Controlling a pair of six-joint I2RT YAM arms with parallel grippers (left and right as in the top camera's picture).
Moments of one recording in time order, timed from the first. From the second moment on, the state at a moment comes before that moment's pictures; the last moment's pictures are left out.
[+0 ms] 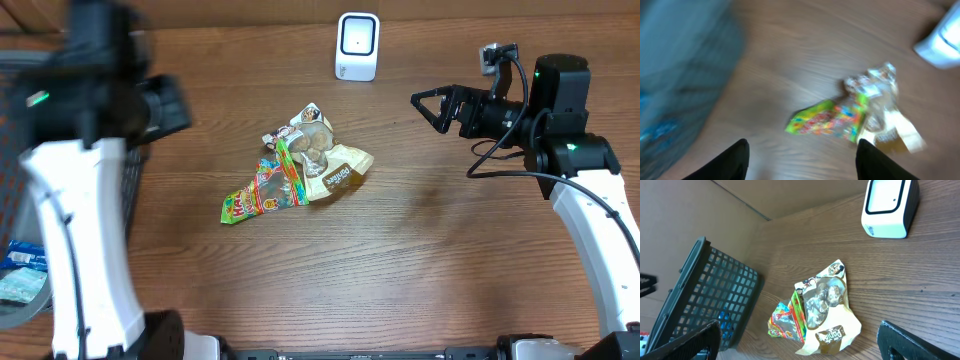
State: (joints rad) left arm 0.12 1.62 2.13 -1.61 -0.05 -0.37; right arm 0.04 1.44 1.18 -0.35 -0.82 0.38
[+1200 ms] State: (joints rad) left arm 0.88 1.61 1.25 -0.95 -0.16 -0.50; right arm 0.04 1.44 1.18 -0.37 -0.82 0.37
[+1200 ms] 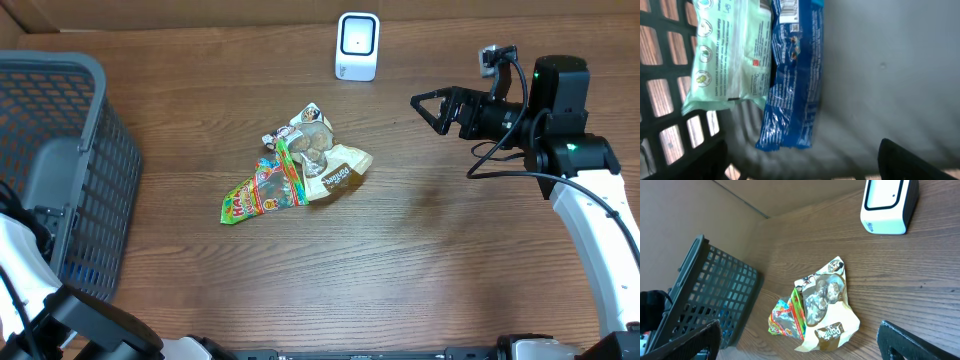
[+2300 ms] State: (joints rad) left arm 0.86 1.92 1.51 -1.13 -0.07 -0.46; right arm 0.04 1.44 1.18 -0.36 -0.82 0.36
